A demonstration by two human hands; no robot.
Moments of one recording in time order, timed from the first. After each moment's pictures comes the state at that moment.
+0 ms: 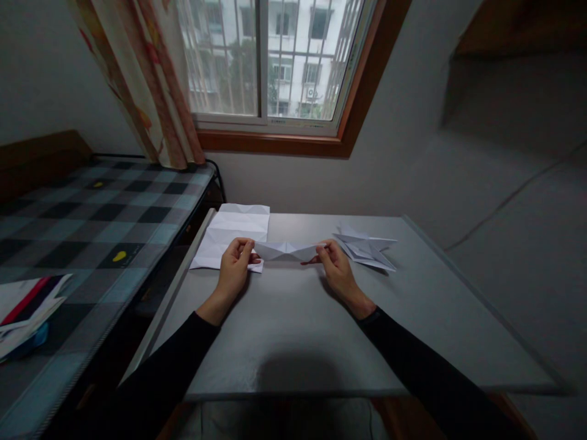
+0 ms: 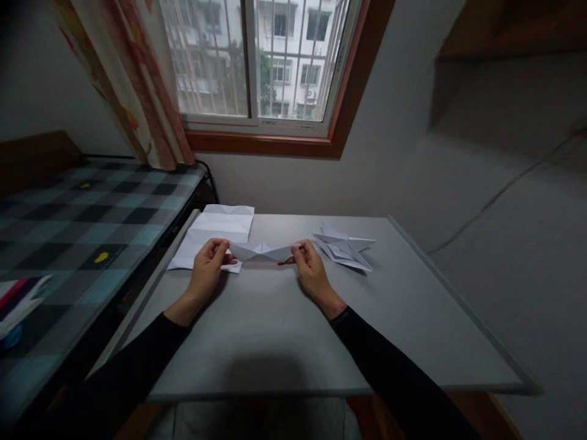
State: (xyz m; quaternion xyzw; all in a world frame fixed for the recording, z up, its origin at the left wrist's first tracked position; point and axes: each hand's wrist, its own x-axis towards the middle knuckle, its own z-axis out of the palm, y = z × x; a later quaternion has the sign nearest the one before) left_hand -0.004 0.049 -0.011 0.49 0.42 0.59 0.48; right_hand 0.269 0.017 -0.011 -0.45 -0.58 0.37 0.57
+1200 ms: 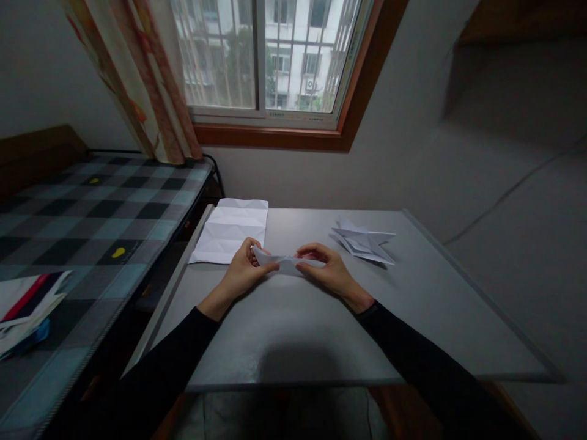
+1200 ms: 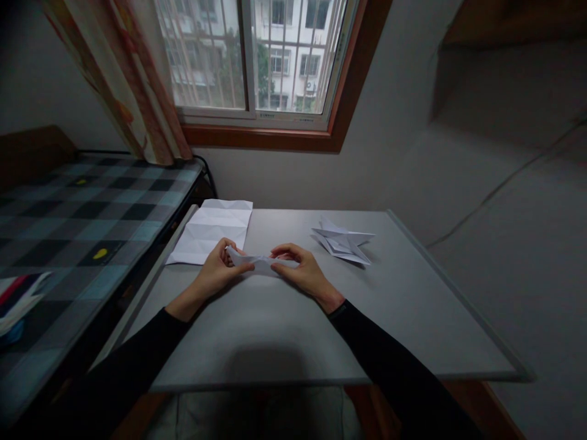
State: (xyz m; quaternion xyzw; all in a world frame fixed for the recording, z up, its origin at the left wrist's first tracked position) left_hand 0.002 0.036 -0.013 0.58 0.37 0.48 0.55; right_hand 0.263 0.005 -0.001 -0.44 -0.66 0.36 0.49
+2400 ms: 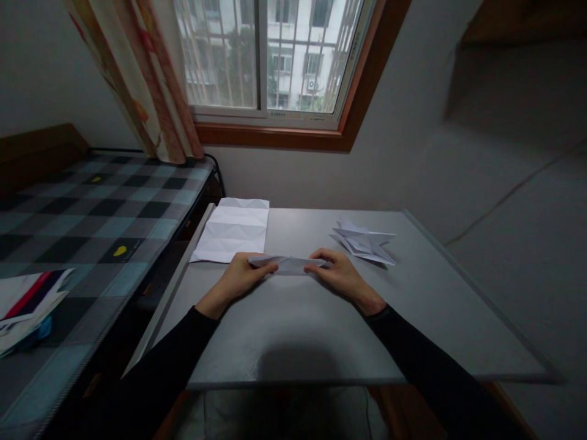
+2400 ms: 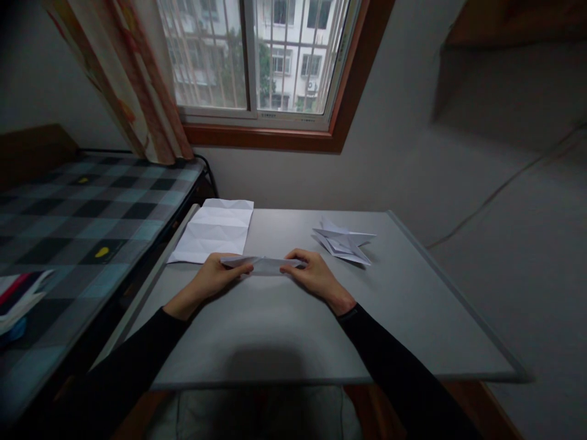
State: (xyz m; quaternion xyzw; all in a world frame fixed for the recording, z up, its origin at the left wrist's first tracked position) left_hand -0.015 0.030 -0.006 0.70 0.40 0.36 0.47; right_hand 0.285 -0.002 0.002 -0.51 -0.69 0.33 0.39
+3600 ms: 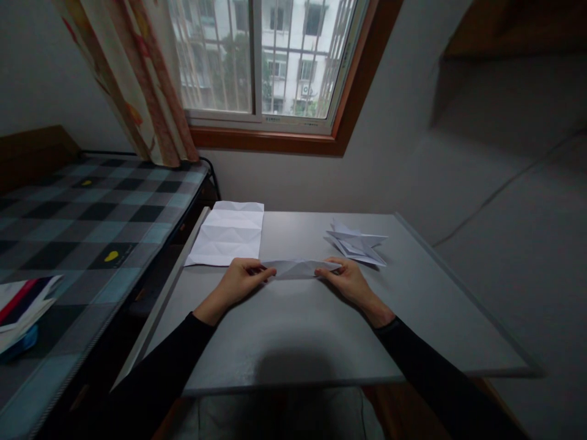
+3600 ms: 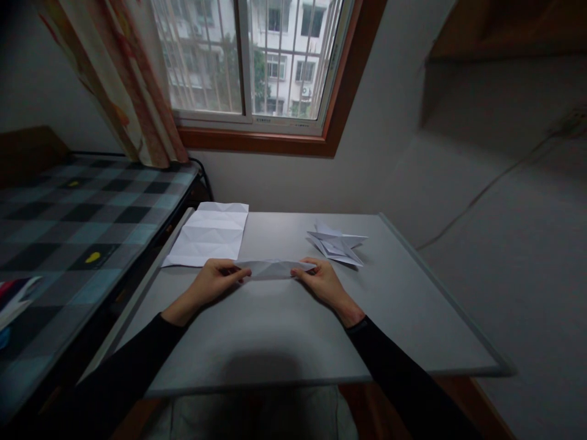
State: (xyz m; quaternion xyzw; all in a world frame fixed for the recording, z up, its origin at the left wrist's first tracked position) left_hand -0.008 0.026 -0.005 0.71 0.41 0.37 0.44; right_hand 0.314 -0.022 -0.002 -0.54 -0.60 0.39 0.43
